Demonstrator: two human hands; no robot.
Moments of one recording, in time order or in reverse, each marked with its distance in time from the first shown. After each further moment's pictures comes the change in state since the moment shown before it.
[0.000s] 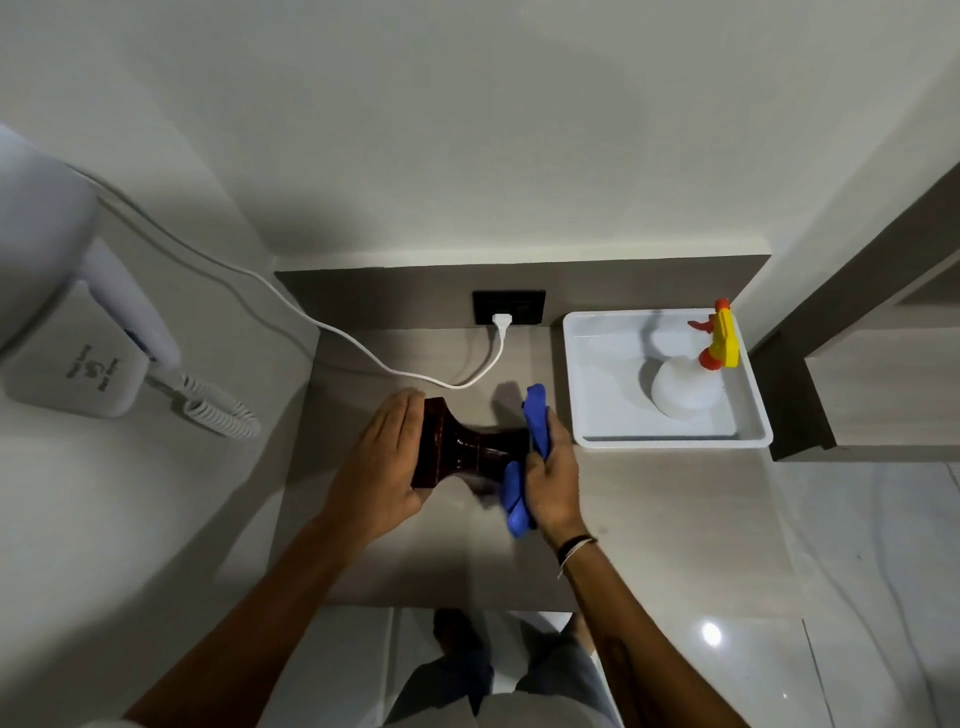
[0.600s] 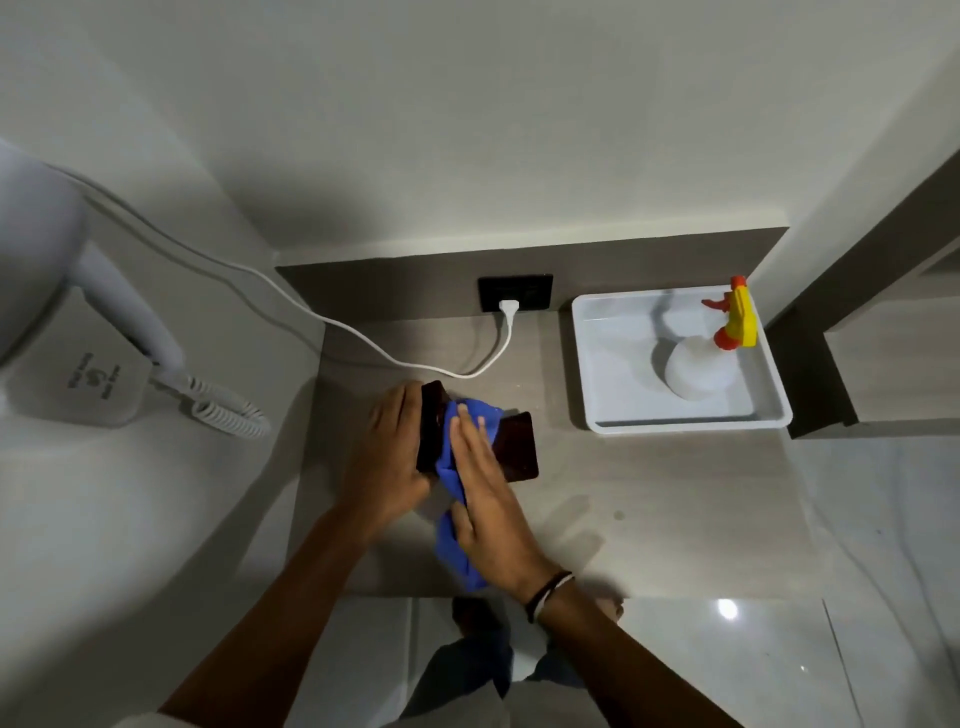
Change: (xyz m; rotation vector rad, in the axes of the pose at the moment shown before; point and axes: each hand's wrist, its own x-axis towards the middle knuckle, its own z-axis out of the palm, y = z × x) left_hand 0.003 -0.003 0.001 -0.093 0.071 -0.086; right_hand -0.061 0.001 0.045 -0.366 -0.448 -0.563
